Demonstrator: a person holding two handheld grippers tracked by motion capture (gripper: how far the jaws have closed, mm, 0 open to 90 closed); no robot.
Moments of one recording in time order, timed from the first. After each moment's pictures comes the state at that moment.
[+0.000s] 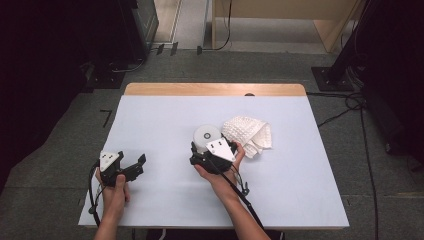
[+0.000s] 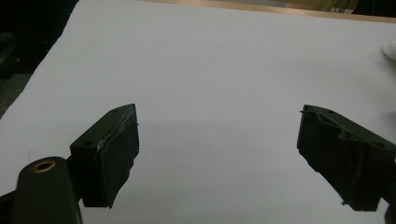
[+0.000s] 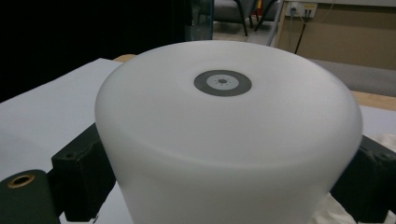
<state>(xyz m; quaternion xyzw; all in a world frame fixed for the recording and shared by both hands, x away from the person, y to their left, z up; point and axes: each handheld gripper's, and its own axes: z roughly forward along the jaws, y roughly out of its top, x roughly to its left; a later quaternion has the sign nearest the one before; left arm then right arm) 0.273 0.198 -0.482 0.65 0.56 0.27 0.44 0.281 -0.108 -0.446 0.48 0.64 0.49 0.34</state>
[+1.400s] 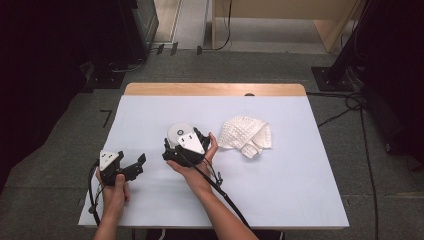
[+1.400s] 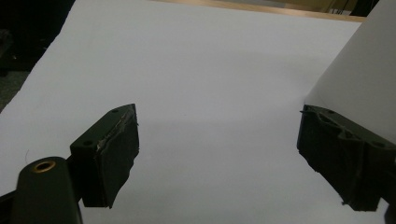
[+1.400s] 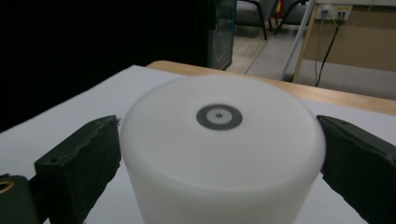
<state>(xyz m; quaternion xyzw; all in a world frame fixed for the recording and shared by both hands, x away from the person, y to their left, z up) 0.275 0.199 -0.482 0.65 0.57 0.26 0.44 0.308 -0.038 -0.454 0.46 0.65 0.51 0.32</state>
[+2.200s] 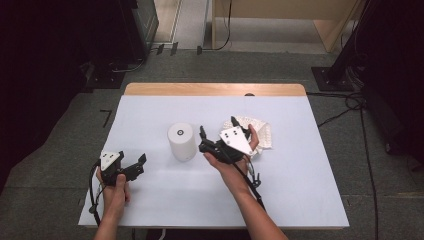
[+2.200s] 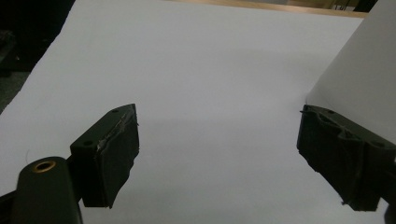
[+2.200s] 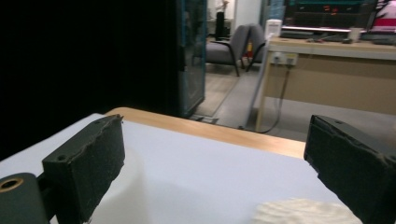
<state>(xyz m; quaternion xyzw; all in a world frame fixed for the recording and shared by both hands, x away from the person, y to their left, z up) 0.275 0.197 -0.482 0.65 0.56 0.27 0.43 0.284 -0.143 -0.395 0.46 0.60 0.54 0.39</state>
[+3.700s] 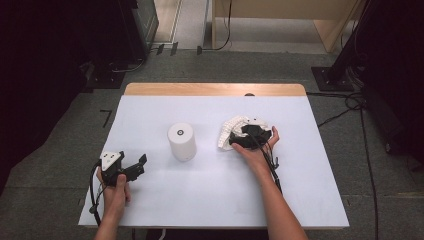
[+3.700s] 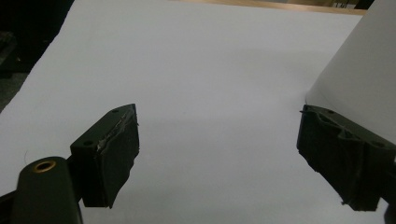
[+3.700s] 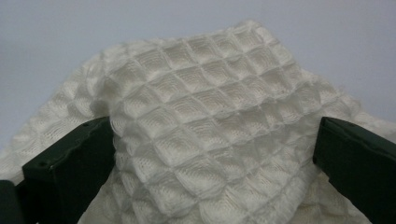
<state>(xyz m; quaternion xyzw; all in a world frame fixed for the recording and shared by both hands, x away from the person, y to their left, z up) 0.274 0.195 -0.482 0.65 0.56 0.27 0.43 0.381 -0.226 -0.496 0.59 0.69 0.33 0.26</state>
